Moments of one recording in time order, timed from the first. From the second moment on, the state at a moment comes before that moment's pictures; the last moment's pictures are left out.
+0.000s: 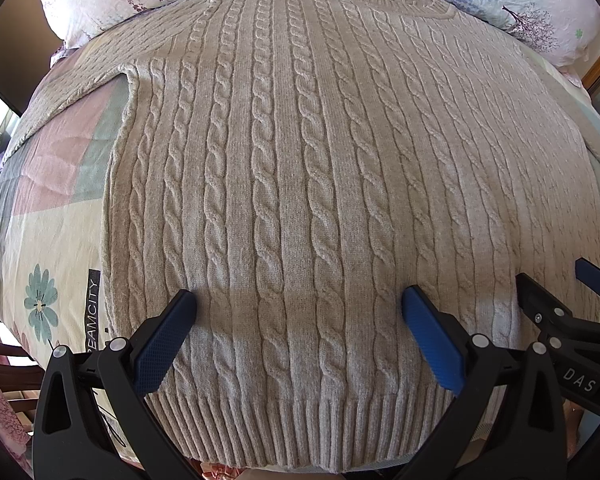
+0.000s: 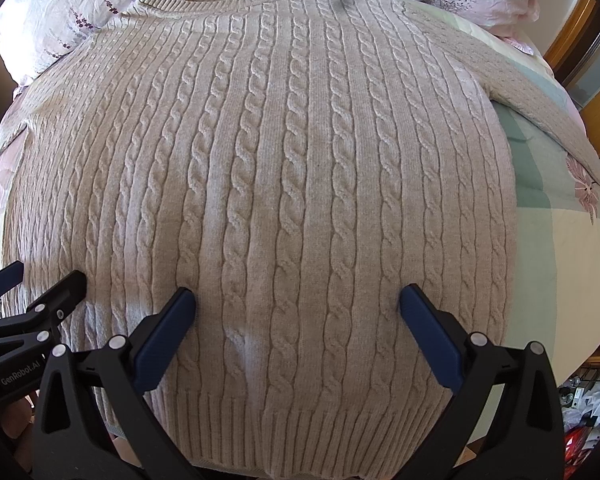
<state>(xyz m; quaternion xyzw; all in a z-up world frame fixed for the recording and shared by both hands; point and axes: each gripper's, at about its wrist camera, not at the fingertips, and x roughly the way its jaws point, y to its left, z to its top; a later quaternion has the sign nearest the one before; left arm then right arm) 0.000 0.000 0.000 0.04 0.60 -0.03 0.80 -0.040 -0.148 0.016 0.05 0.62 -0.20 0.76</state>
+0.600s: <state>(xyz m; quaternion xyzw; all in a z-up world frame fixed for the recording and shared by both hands) 0.000 0.008 0.009 0.01 0.58 -0.04 0.82 -0.092 -0.357 0.103 0.29 0.40 -0.25 0.84</state>
